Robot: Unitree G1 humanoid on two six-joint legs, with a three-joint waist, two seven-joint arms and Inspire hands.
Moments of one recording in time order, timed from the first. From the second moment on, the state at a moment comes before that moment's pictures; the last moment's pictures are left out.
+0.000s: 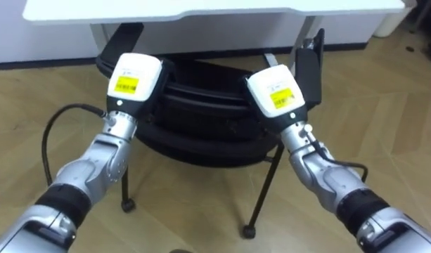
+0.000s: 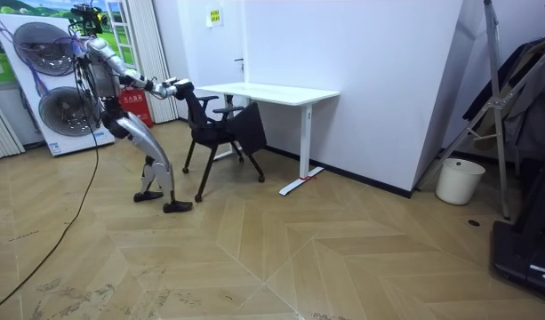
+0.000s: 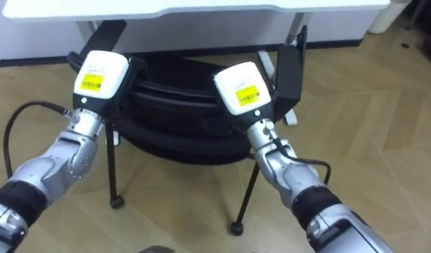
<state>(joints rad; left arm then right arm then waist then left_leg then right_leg) -0.55 0.40 -0.45 0.88 0.91 -0.26 0.70 -0.55 -0.28 0.56 0.90 -1.11 -0.12 -0.73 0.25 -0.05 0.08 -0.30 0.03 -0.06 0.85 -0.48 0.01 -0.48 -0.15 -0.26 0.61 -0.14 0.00</state>
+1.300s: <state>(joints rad) -0.30 0.35 -0.42 0.66 0.90 -0.14 0.69 -0.45 -0.37 0.54 0.76 -1.19 -0.22 -0.63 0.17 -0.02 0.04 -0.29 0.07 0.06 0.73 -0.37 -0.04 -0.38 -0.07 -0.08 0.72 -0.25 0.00</state>
